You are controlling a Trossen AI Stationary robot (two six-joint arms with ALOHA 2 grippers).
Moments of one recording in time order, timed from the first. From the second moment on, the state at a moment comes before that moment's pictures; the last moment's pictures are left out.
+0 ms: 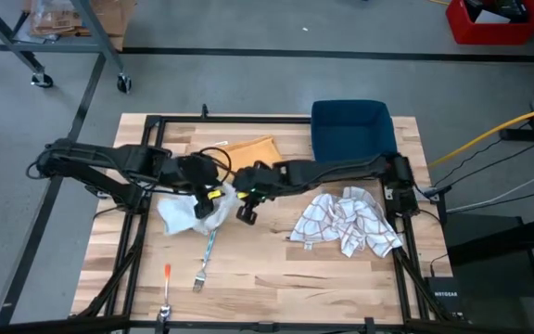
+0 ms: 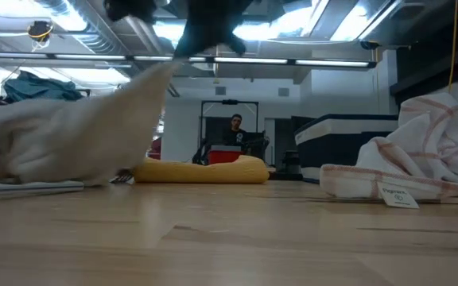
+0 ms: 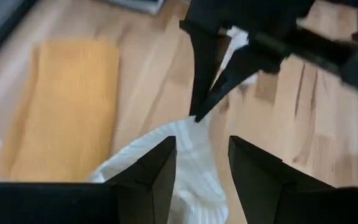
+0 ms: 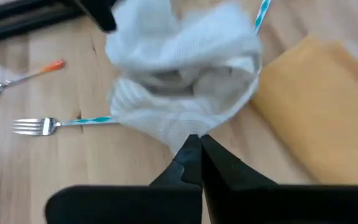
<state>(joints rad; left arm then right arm) -0.13 1.16 1.24 -0.87 -0.23 -0.39 0.09 2.00 1.87 -0.69 0.13 0.32</state>
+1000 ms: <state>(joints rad) -0.05 1.39 1.26 -0.69 -0.21 0.11 0.09 1.83 1.87 -0.86 0.08 0.30</state>
